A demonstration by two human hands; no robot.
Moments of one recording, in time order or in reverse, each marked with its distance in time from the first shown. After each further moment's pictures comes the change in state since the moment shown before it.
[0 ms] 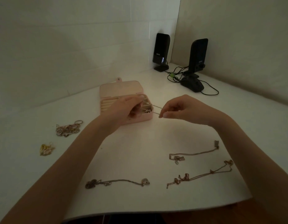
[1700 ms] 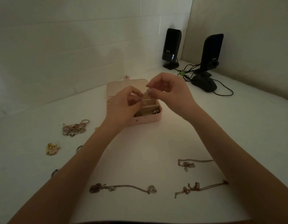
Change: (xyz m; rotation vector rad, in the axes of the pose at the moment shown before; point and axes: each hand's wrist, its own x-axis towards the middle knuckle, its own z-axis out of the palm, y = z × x) left_hand 0.005 -0.012 -0.016 0.461 0.327 0.303; right_hand 0.060 -0.034 0.030 0.407 0.482 -0.160
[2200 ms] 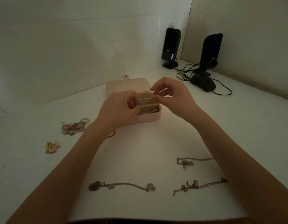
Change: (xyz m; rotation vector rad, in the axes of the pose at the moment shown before) left_hand -0.001 0.000 -0.012 0.483 -0.066 0.099; right_hand -0.005 0.016 -0.009 -0.220 -0.013 0.015
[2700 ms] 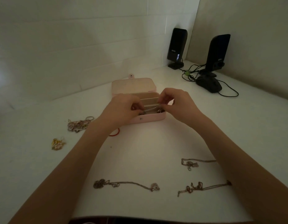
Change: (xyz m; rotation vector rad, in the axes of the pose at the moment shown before) left_hand 0.008 -0.020 0.002 0.069 -0.155 0.093; right_hand -0.003 0.018 0.009 -0.236 -0.084 0.002
